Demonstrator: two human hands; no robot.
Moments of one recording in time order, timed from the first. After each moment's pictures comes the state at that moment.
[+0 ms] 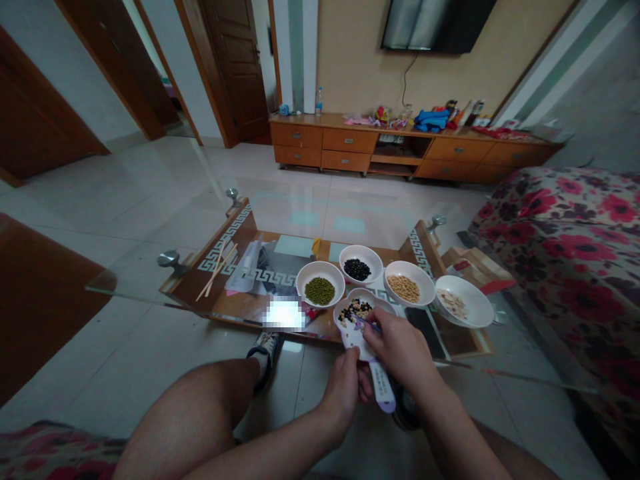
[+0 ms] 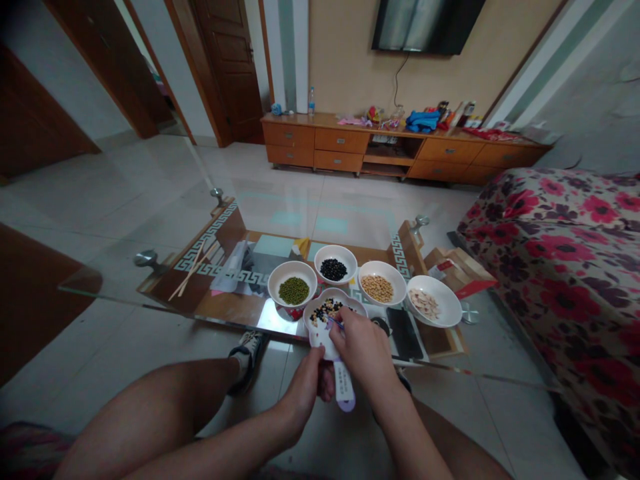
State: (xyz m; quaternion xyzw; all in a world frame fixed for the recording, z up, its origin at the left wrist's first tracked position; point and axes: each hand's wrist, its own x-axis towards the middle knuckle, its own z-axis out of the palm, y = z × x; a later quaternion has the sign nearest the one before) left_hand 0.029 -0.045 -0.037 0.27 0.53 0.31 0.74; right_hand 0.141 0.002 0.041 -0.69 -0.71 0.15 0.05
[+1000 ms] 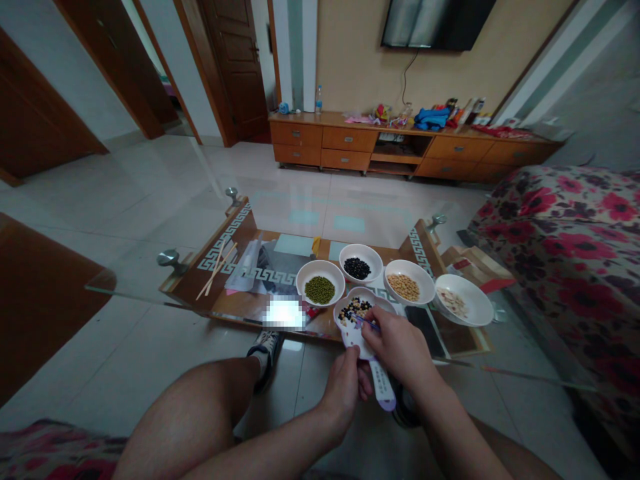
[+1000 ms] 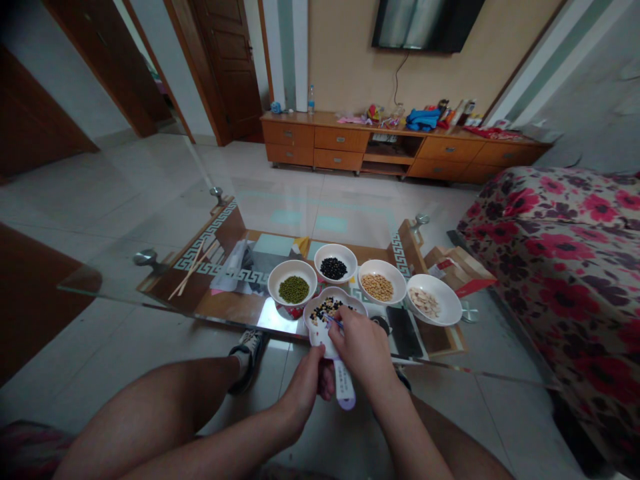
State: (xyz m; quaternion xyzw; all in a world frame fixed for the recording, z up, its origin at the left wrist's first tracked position) left_hand 0.030 -0.046 -0.034 0.27 0.54 0.32 0.73; right_hand 0.139 0.003 0.043 -0.69 -0.71 0.15 0.04
